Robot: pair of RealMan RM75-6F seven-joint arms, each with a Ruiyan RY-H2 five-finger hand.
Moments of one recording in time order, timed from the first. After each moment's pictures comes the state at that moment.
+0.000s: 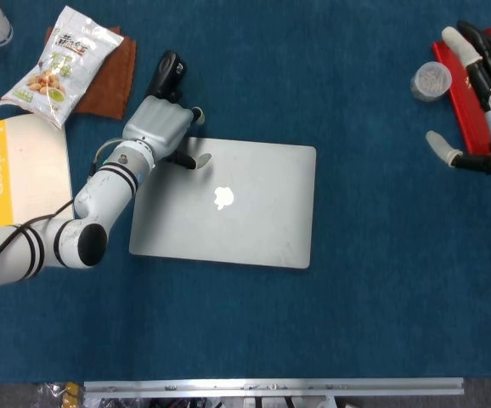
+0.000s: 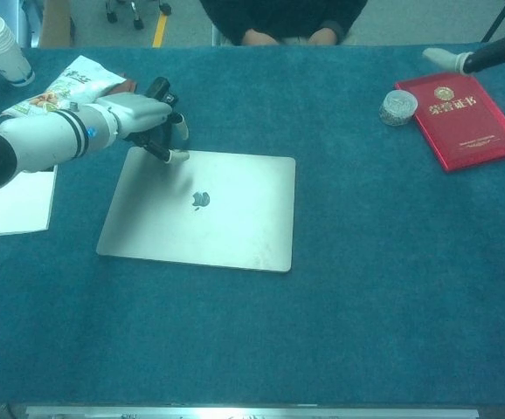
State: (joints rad) left arm -1.13 -1.51 0.04 -1.36 0.57 0.66 0.48; right arm 0.45 -1.17 0.23 -2.02 -1.29 1.30 -0.23
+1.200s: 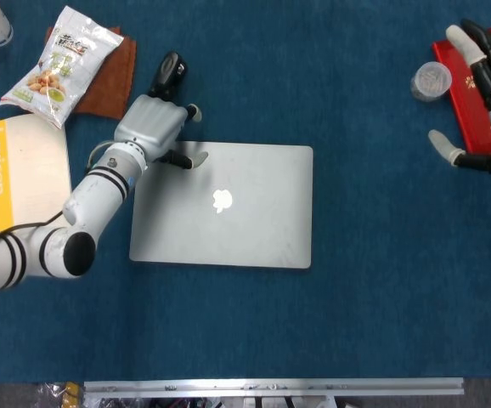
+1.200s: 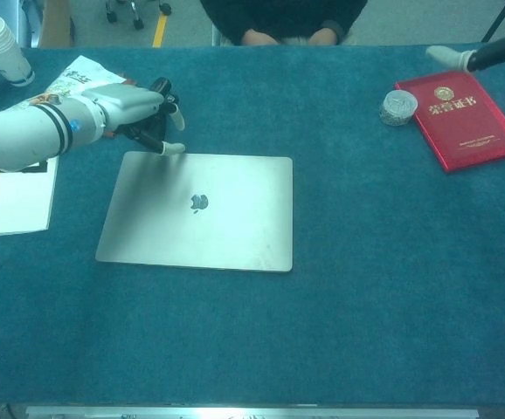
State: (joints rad) left arm -1.09 -1.43 0.01 -1.48 0.61 0.73 0.46; right arm 0.44 -1.16 0.23 -2.01 -1.29 1.30 -0.20
